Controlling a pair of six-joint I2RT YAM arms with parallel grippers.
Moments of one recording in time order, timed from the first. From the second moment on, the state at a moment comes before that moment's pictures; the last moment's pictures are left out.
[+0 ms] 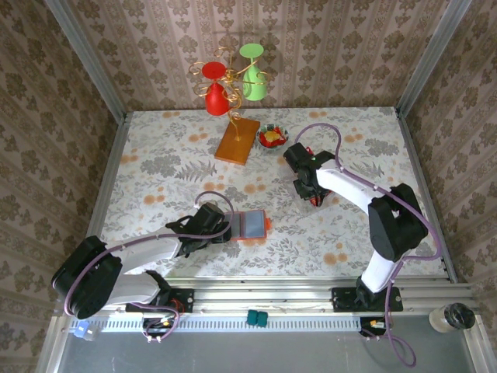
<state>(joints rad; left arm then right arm) -0.80 1.24 0.44 -0.21 -0.17 -0.68 0.48 1.73 1.26 -0.91 0.35 0.24</state>
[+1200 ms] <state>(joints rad) -0.81 1.24 0.44 -0.21 -0.19 -0.70 0.57 1.57 1.31 -0.83 -0.06 0.36</state>
